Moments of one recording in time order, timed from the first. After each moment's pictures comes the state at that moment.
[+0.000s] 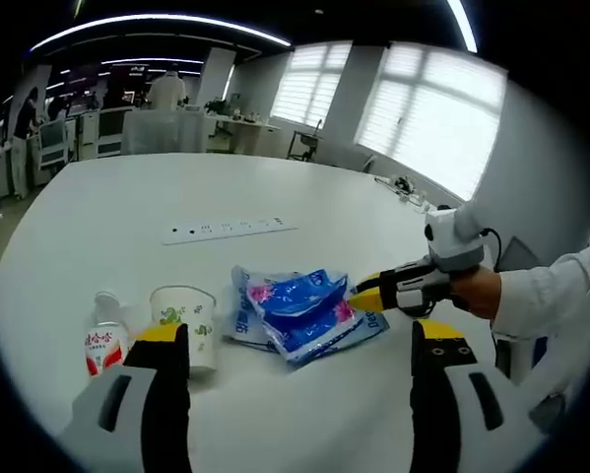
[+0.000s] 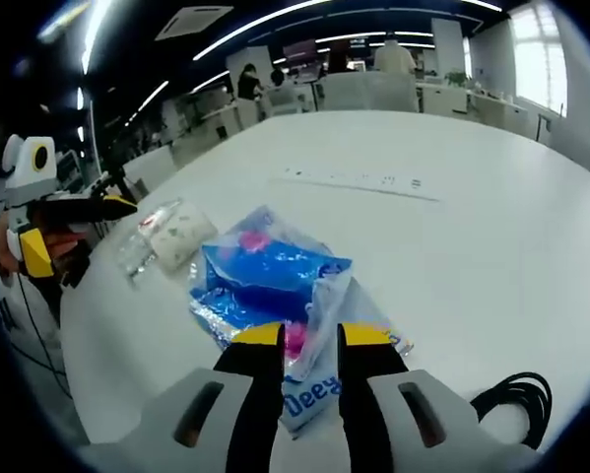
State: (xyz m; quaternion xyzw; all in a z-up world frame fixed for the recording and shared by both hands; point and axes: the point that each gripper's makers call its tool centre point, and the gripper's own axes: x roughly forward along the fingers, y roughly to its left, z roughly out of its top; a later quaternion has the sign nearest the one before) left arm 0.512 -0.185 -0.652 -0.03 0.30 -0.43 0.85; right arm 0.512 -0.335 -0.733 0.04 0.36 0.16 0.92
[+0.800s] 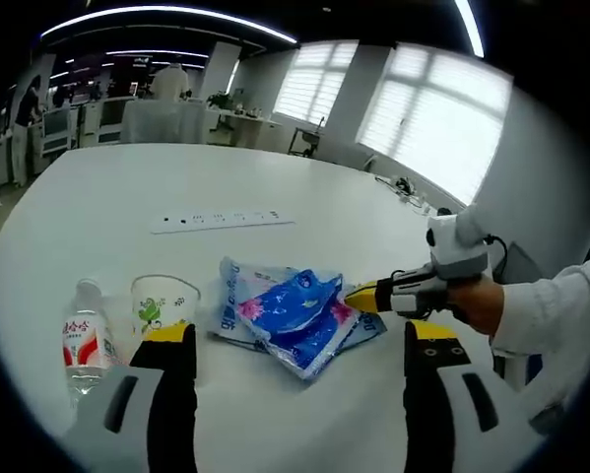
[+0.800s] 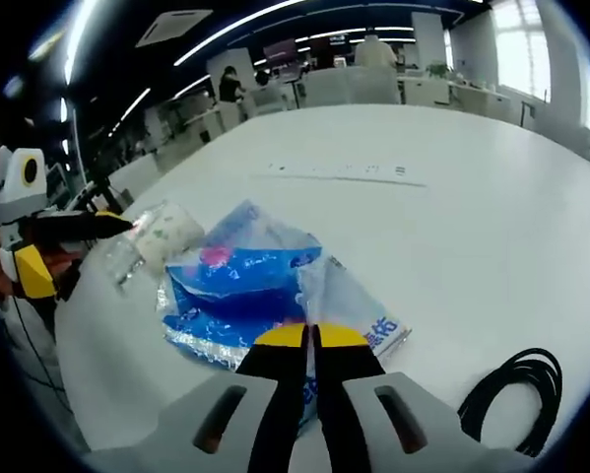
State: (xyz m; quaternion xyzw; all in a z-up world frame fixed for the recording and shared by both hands) left arm 0.506 -0.188 -0.666 -0.05 0.31 -0.43 0.85; right arm 0.507 -0.329 -0.743 0.06 0.37 0.12 0.92
